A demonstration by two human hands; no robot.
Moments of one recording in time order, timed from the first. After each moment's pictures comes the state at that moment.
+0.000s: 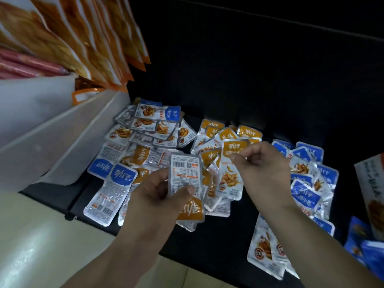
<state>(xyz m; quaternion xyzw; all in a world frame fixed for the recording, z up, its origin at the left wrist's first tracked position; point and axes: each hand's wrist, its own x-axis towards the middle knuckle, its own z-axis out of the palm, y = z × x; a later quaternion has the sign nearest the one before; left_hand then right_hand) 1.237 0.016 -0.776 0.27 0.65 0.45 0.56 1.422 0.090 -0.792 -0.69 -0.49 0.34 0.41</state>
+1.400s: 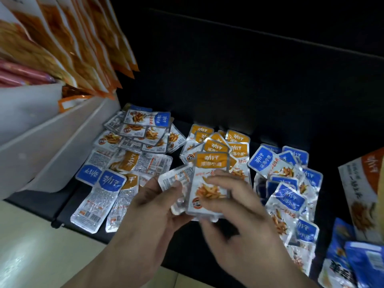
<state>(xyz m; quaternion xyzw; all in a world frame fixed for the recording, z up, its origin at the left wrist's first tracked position) 1.260 0.018 -0.762 0.12 0.51 0.52 0.67 1.428 0.016 -0.781 -0.46 -0.76 0.22 0.41</state>
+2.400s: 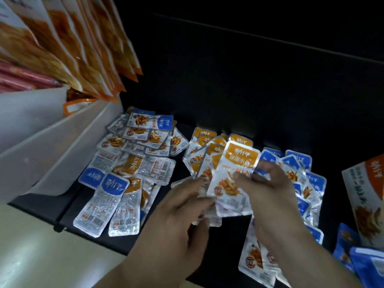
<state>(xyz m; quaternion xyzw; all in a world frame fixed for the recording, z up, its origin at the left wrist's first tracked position) 1.248 0.007 -0.802 0.76 0.50 0.35 0.23 1.429 0.065 -0.761 -0.66 -0.28 0.52 0.46</state>
